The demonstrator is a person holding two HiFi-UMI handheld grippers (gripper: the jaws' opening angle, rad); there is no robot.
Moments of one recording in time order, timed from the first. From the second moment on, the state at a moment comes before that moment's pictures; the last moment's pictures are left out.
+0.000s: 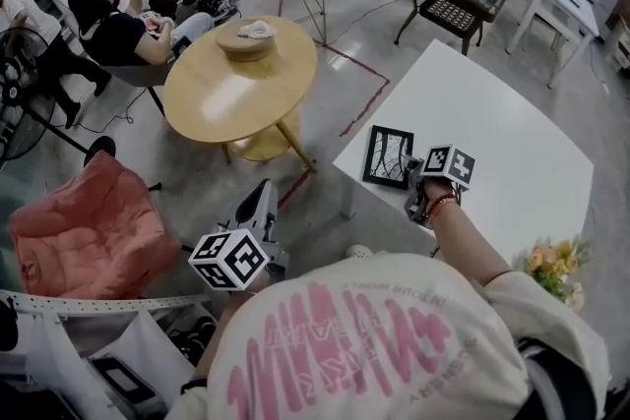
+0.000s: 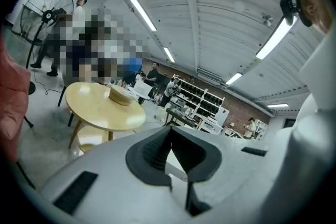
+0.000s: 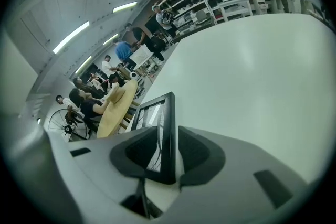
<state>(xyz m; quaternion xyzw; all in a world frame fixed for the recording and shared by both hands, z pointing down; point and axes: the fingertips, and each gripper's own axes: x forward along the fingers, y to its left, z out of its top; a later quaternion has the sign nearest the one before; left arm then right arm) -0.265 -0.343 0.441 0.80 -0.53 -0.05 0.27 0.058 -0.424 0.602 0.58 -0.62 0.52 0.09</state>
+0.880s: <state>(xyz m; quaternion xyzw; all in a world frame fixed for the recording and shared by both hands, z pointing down) -0.228 -0.263 0.447 0.85 -0.45 -0.01 0.27 -0.016 -0.279 0.475 0.49 -0.73 0.47 -0.08</state>
